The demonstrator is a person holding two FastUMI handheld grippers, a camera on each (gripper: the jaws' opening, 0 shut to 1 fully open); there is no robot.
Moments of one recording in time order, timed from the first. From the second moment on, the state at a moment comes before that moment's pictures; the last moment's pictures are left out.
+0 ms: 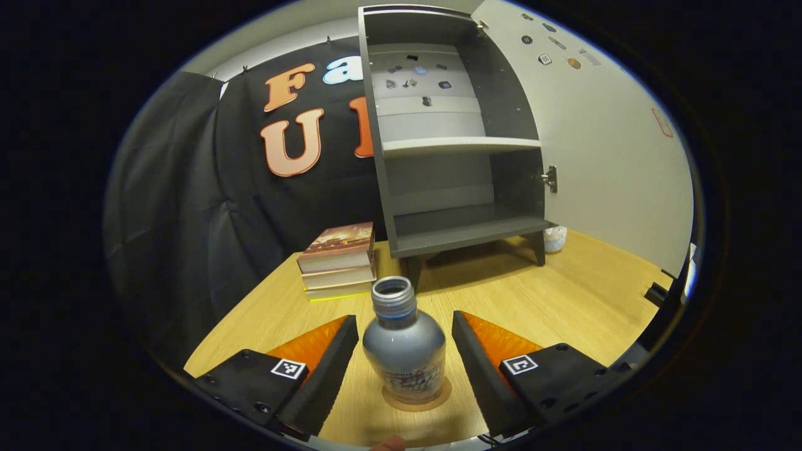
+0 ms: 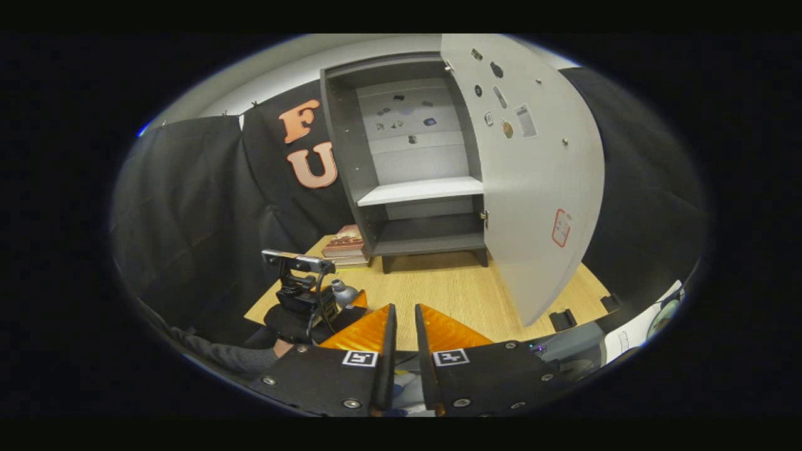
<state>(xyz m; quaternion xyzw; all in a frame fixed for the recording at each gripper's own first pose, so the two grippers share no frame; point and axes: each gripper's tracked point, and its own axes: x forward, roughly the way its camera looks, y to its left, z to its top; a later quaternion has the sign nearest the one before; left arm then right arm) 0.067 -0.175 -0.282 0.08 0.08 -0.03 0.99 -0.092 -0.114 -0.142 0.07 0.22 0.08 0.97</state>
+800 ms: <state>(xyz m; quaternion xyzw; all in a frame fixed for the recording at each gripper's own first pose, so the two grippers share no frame) 0.027 -0.220 -0.099 0.06 -0.01 -0.09 0.99 -0.079 -0.264 -0.008 0.05 0.05 -0.01 1.00</state>
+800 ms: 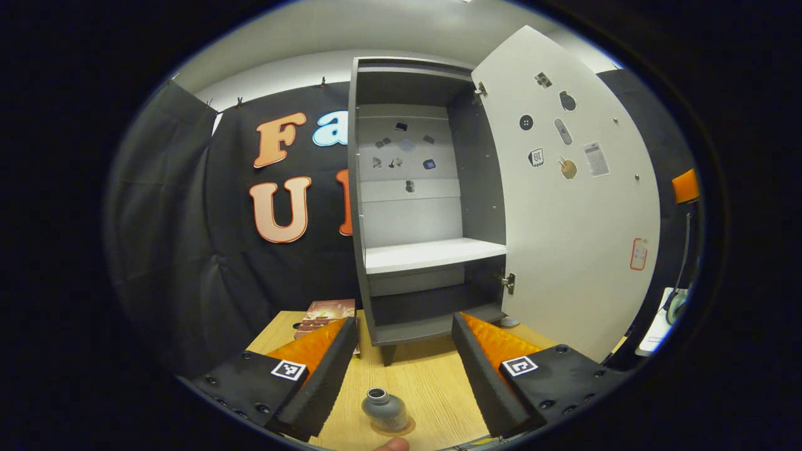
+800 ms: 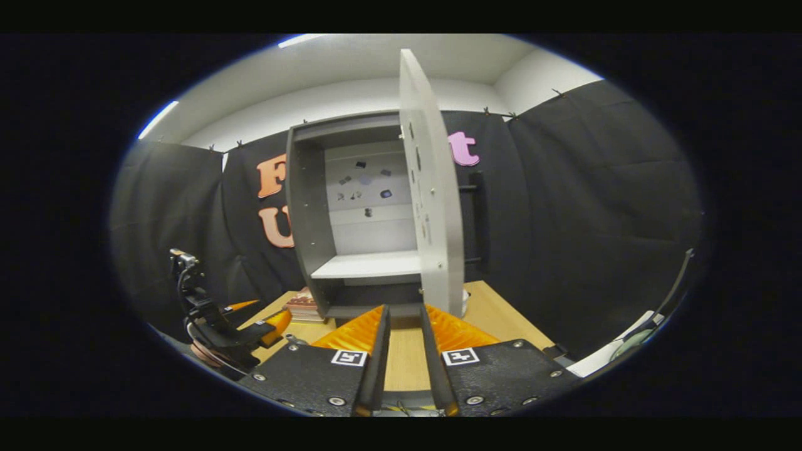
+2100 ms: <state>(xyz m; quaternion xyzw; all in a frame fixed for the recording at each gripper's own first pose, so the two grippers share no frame) 0.039 -0.209 -0.064 0.08 -0.02 -0.08 0.99 -0.026 -0.279 0.003 0.03 0.02 0.02 1.00</state>
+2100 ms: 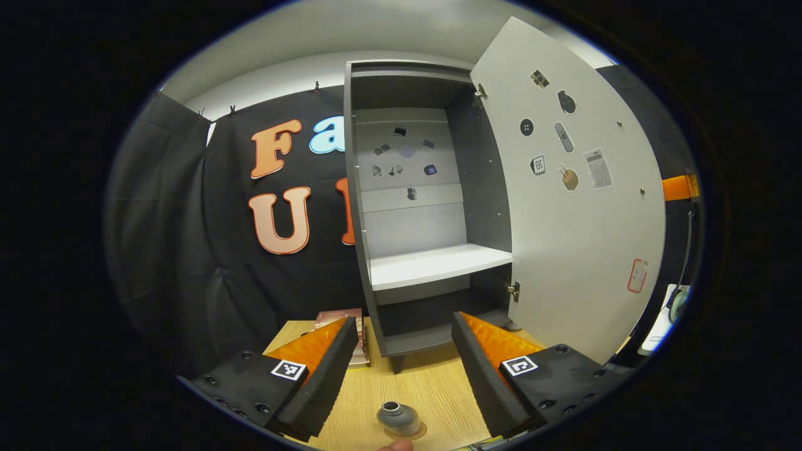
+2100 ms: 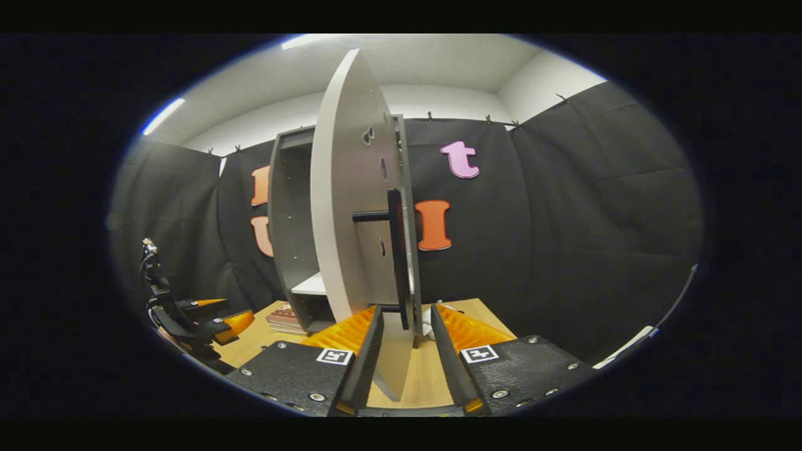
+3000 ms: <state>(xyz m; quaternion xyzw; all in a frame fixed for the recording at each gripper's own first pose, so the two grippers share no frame) 0.071 -0.121 -0.059 0.07 -0.01 -0.03 1.00 0.047 -0.127 0.000 0.03 0.02 0.12 0.99</state>
